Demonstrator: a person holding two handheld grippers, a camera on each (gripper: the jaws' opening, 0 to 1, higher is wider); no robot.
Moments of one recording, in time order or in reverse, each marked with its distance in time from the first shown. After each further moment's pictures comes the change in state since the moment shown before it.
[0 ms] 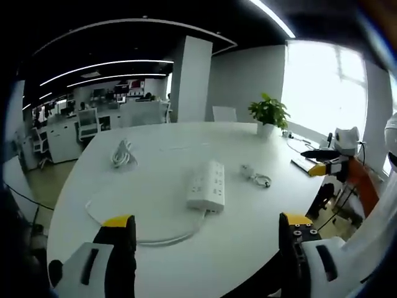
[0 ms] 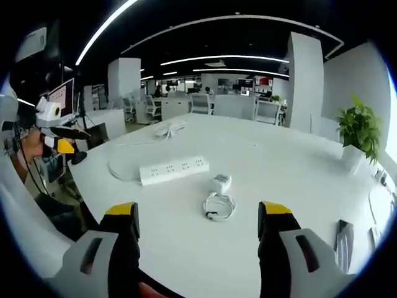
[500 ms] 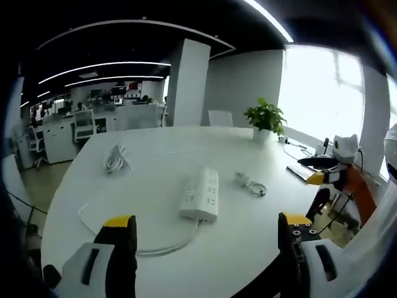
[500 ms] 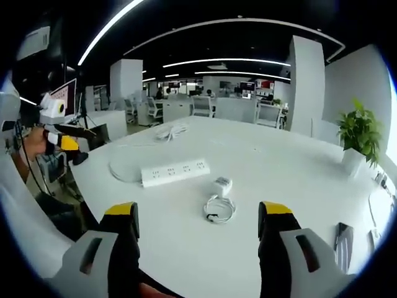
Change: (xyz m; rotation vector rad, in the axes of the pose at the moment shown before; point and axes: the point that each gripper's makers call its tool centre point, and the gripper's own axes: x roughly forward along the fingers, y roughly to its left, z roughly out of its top) left arm 0.014 -0.011 0.015 -0.016 -0.026 -0.039; right arm -0.003 0.000 0.000 -0.007 -0.007 0.006
